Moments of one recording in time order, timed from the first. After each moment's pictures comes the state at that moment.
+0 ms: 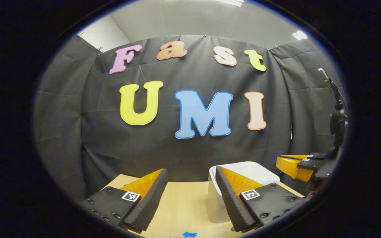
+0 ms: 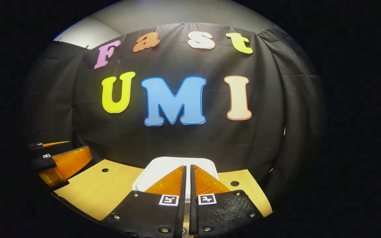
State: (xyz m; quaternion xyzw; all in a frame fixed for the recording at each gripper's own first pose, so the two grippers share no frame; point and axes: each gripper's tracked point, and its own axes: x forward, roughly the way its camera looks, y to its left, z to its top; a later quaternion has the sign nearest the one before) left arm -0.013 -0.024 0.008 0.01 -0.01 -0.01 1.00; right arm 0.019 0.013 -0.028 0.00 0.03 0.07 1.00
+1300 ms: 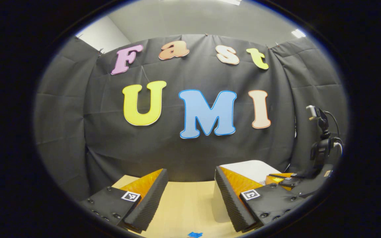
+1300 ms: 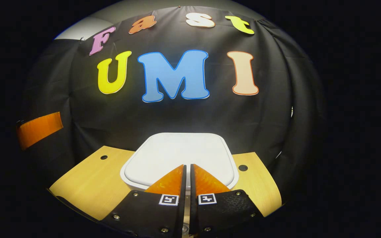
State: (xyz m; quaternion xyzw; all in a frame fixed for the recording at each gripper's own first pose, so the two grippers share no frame) left arm -0.005 -0.013 0.003 0.02 -0.01 0.00 1.00; right arm 0.051 0.026 -0.098 0.01 0.10 0.07 0.99
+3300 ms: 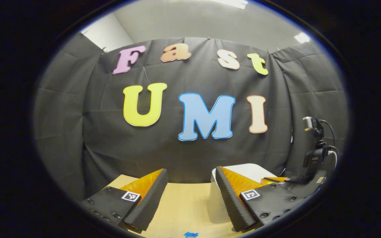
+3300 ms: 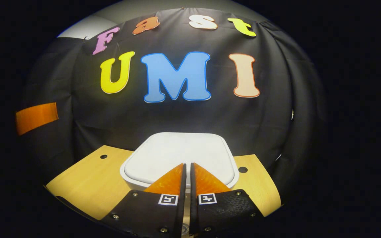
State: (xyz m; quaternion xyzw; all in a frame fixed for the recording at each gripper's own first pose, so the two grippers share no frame) left arm -0.021 -0.014 0.009 0.00 -0.02 -0.01 1.00; right arm 0.049 0.030 -0.095 0.01 0.08 0.08 0.99
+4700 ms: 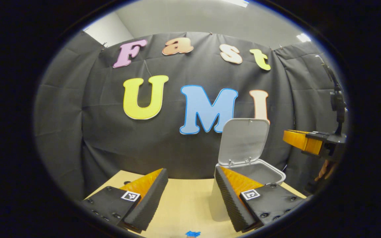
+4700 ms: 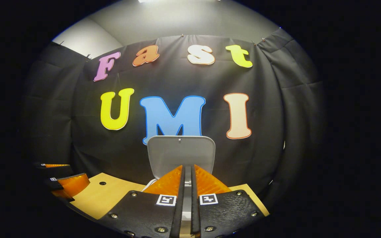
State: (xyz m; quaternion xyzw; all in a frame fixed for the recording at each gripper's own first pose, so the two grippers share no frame) left arm 0.000 0.002 -0.029 -0.01 0.01 0.00 1.00; right arm 0.031 0.016 0.026 0.00 -0.06 0.06 1.00
